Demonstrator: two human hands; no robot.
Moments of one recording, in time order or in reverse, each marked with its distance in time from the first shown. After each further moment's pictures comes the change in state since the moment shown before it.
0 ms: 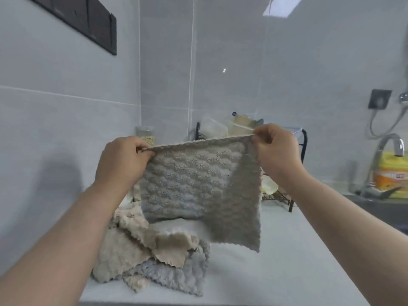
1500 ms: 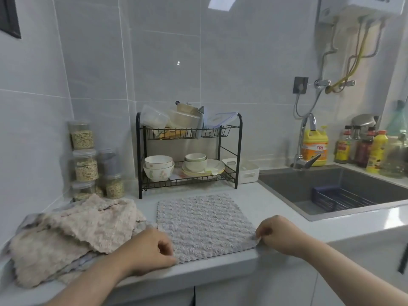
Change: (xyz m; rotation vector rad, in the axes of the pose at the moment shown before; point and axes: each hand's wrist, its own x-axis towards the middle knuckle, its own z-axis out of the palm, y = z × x) left_hand -0.163 0.027 0.126 -0.038 -1.125 0.111; right_hand -0.149 0.192 -0.134 -0.587 -0.652 0.420
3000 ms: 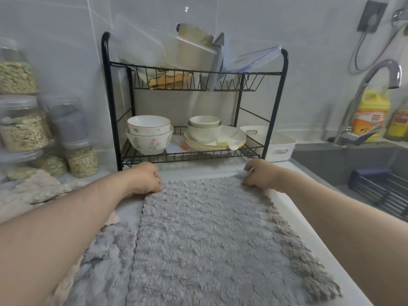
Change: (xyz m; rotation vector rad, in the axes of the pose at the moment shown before) left_hand 0.231 -0.085 -0.039 0.057 0.099 -0.363; right_hand 0.252 -0.022 0.030 0.037 -0.110 0.054
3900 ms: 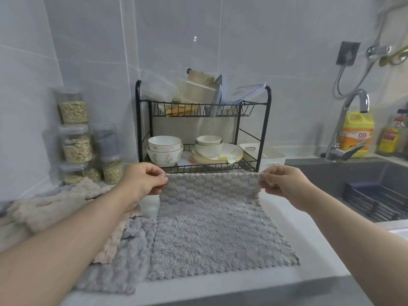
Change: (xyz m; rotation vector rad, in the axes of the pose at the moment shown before) left_hand -0.108 0.004 -0.030 -0.868 0.310 0.055; right_hand -0.104 0.019 -0.038 0.924 0.207 -0.045
